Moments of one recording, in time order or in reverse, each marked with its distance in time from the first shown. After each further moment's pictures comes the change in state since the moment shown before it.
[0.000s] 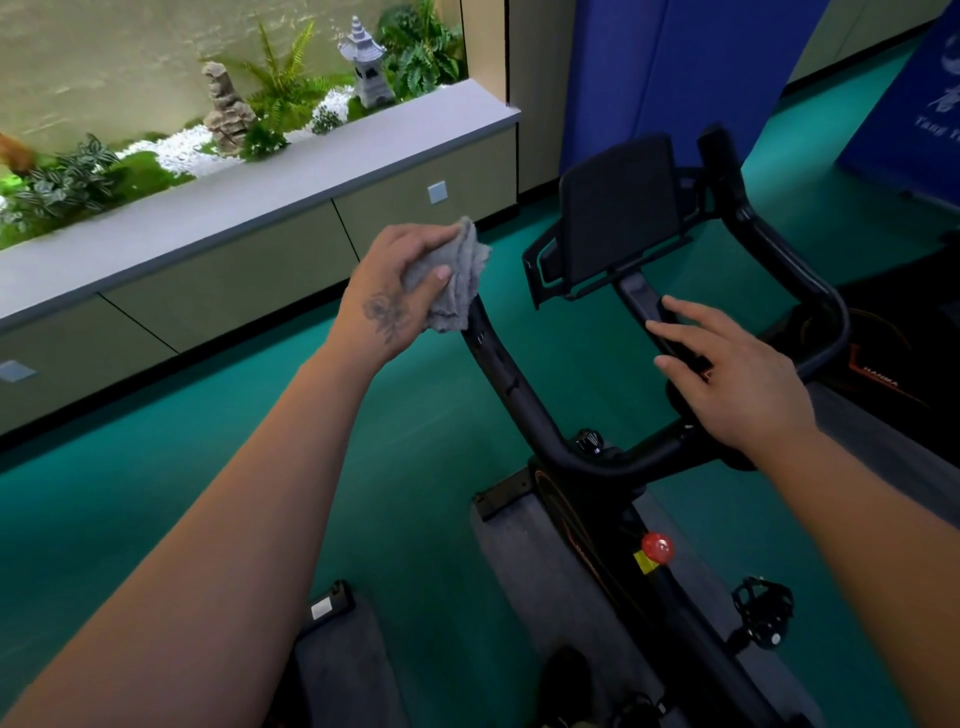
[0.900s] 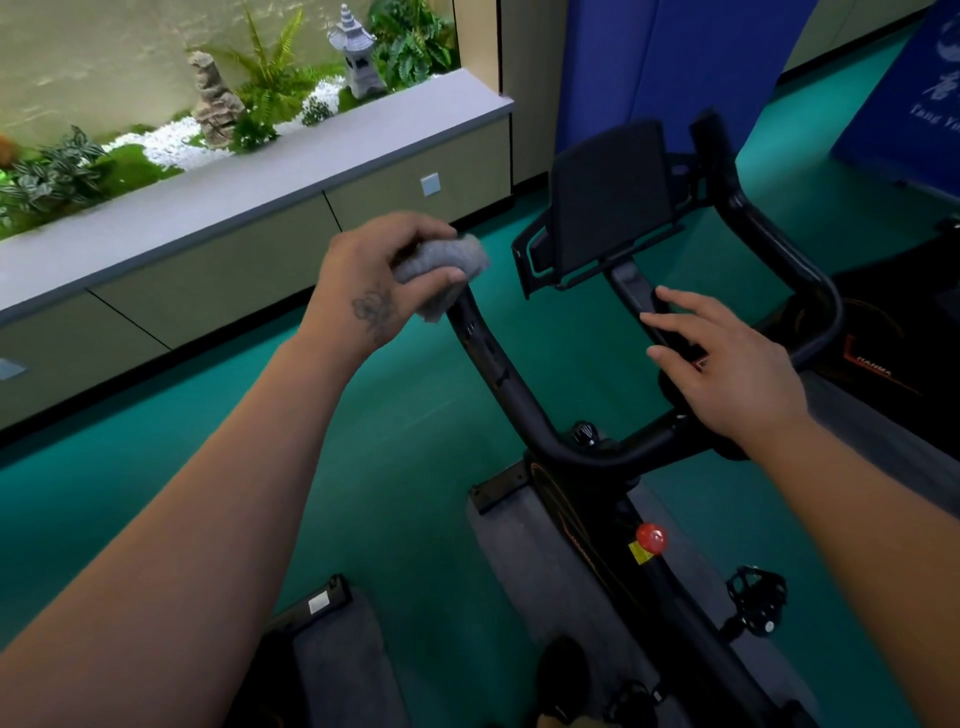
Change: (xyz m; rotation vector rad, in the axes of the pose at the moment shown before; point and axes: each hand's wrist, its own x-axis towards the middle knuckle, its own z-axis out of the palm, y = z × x) left_hand -0.002 0.016 -0.011 0.066 0.083 0.169; right_hand -0.001 0.000 0.000 0.045 -0.004 0.038
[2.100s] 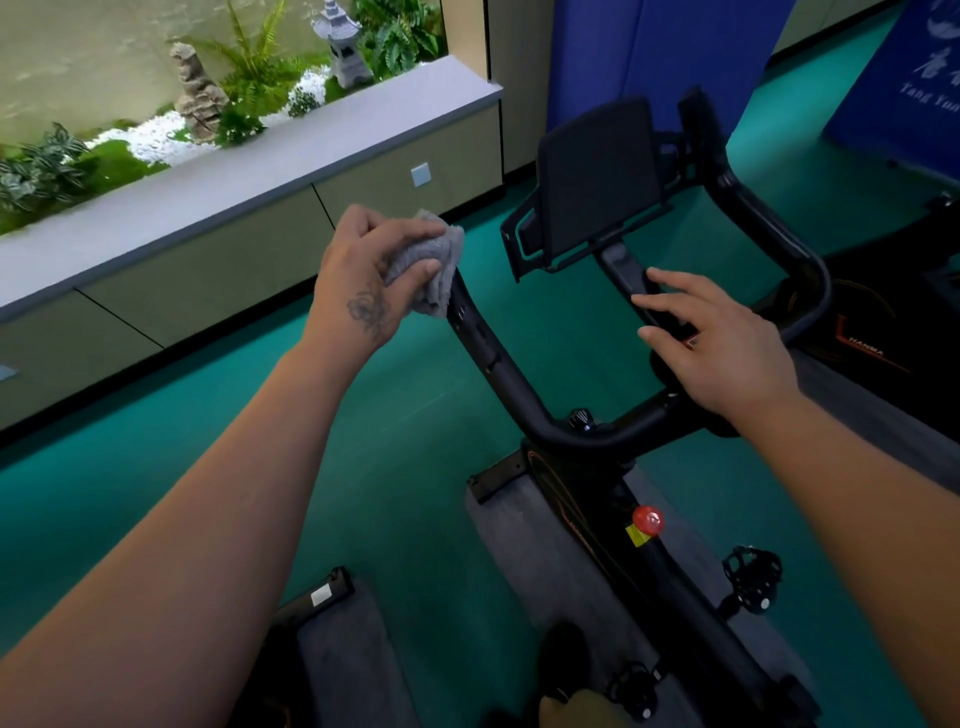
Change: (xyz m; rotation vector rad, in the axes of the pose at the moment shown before) left_hand -0.014 -0.006 0.015 0.025 0.017 -0.129; right_hand 0.000 0.003 0.000 0.027 0.000 0.017
